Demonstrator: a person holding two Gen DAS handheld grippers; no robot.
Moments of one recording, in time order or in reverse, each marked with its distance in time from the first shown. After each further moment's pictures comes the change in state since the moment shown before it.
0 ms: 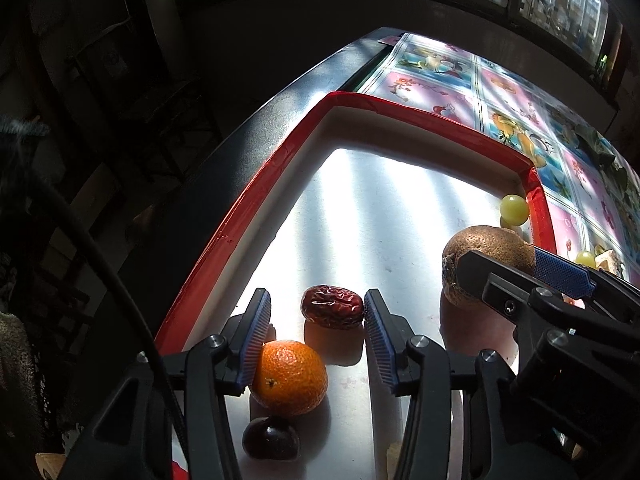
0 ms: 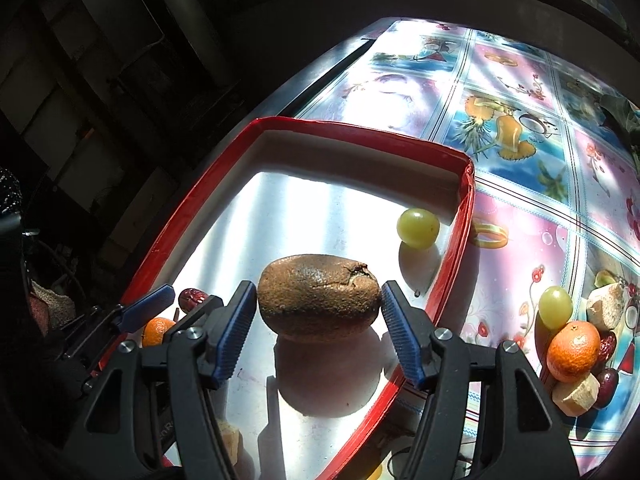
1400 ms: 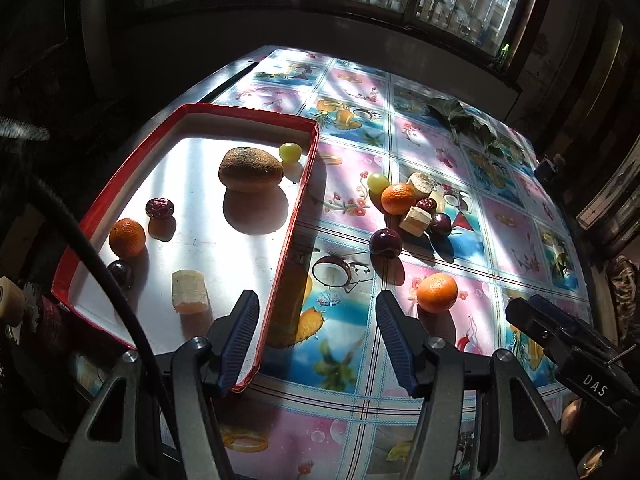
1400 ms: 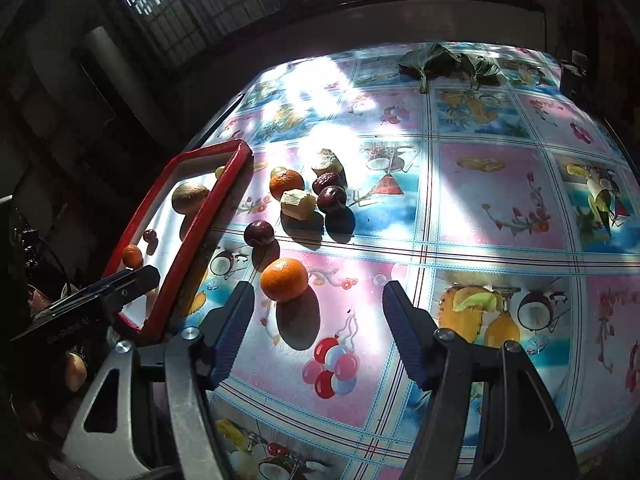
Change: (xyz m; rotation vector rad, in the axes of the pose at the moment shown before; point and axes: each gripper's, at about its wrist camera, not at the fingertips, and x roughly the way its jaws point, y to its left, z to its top) left arm -0.110 -0.098 -0.086 0.111 -0.056 -0.290; right arm -0.177 -0.119 -0.156 0.250 -0.190 -0.142
